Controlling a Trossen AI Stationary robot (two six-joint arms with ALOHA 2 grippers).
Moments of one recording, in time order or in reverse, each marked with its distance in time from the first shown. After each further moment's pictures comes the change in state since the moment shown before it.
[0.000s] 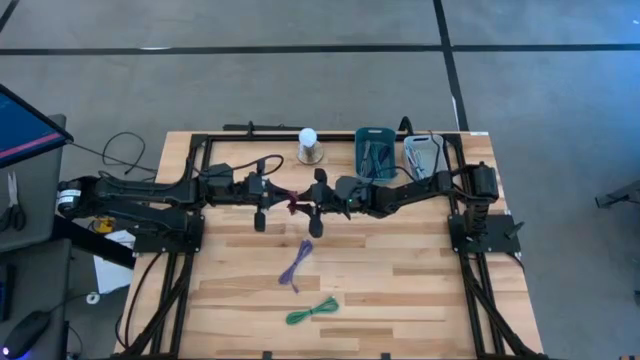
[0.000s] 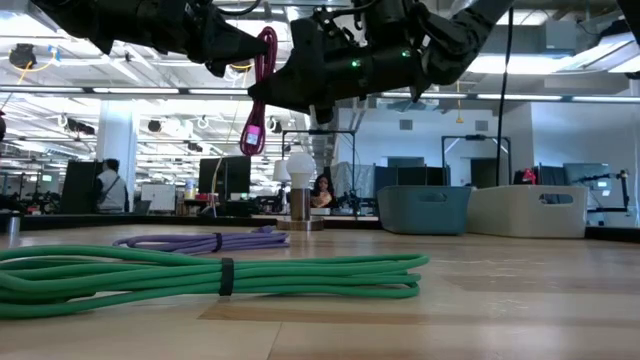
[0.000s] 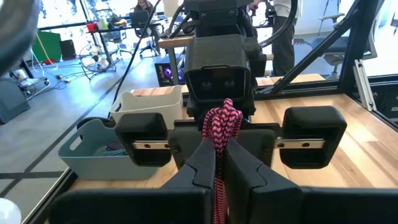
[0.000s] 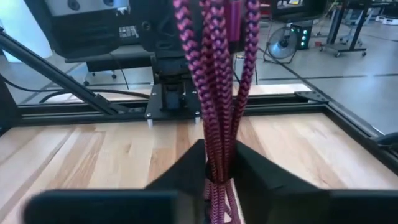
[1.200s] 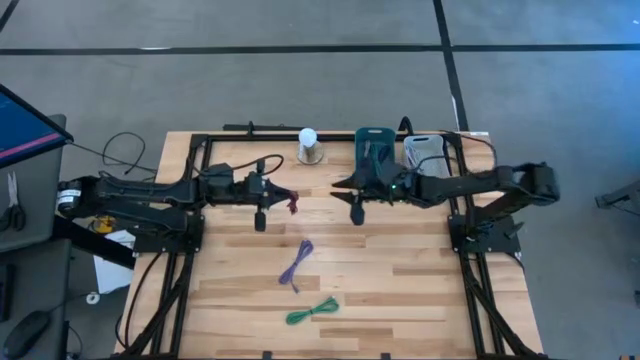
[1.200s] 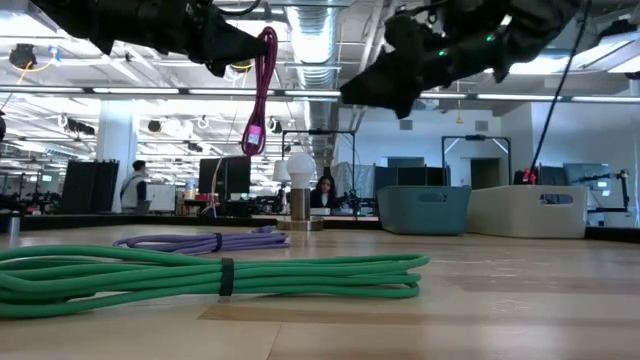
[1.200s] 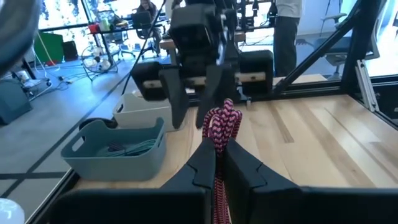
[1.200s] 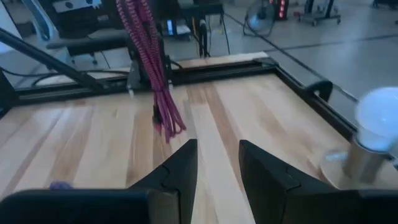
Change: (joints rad) left arm 0.001 0.001 0.000 0.005 -0.002 0.003; right arm -0.091 -0.459 -0.359 -0.201 -0.009 0.037
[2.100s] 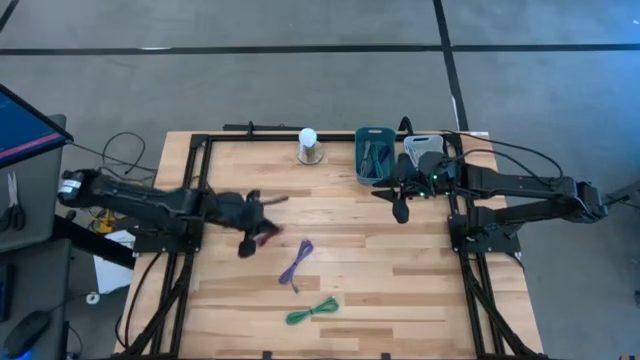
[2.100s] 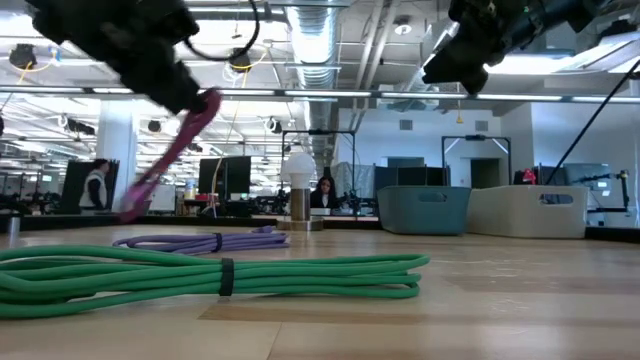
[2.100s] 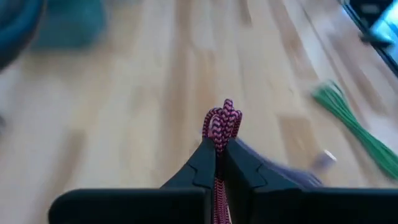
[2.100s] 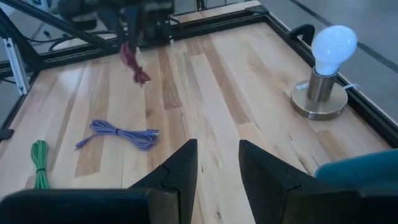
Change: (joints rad) left arm -0.222 -0.054 -0.002 -0.508 -0.114 -0.192; right arm -0.053 -0.511 0.000 -0.727 -0.051 0.042
